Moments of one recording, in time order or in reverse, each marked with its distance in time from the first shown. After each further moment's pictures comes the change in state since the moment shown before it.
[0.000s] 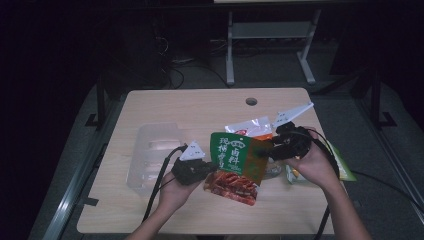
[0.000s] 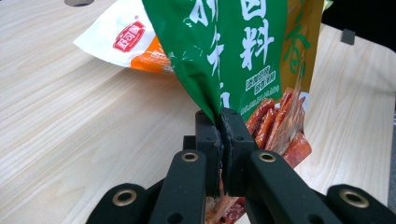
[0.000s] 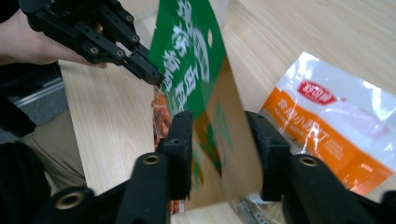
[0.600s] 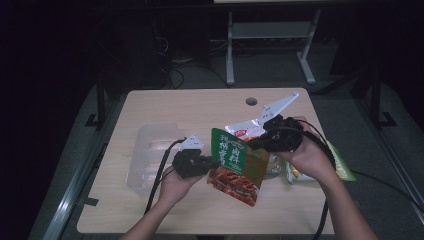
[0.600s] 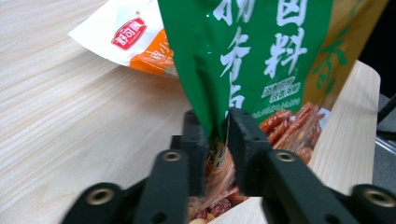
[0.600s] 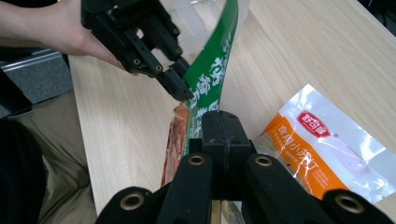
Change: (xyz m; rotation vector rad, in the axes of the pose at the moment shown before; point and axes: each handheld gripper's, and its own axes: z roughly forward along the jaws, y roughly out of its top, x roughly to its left) left arm 0.016 0.009 0.006 0.013 -0.073 -0.084; right arm 0.028 0.046 -0.009 0.069 -0.031 -0.171
